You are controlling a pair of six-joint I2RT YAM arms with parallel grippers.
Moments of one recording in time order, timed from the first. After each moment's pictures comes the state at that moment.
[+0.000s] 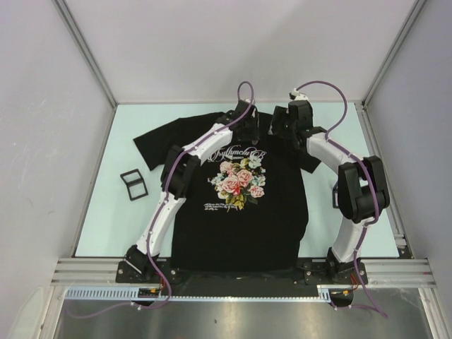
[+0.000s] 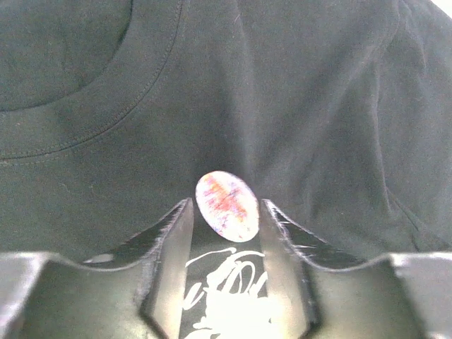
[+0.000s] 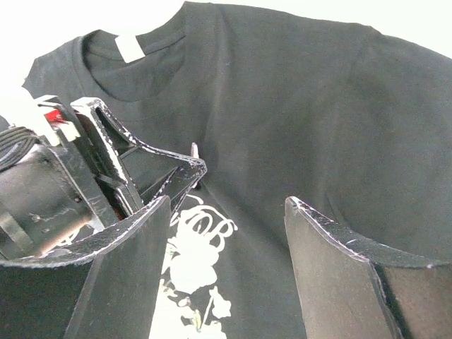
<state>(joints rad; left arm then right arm) -0.59 2.57 2.29 -0.48 0.00 -0.49 0.30 1.84 1.35 -0.07 0.04 0.42</state>
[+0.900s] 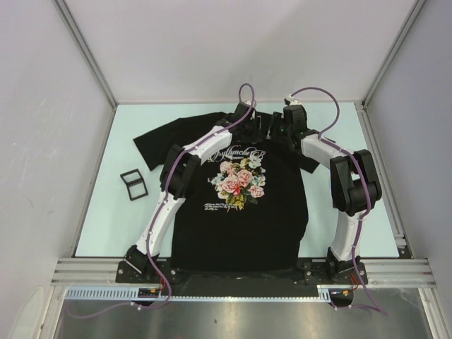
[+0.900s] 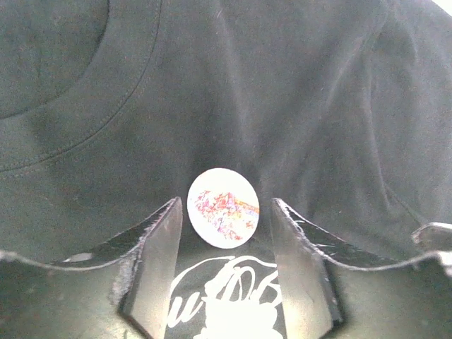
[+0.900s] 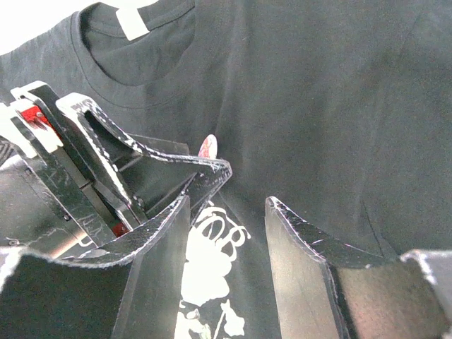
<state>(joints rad) -0.59 2.55 2.21 -0.38 0.04 -0.46 0.31 1.94 1.35 0.00 -0.03 0.47</state>
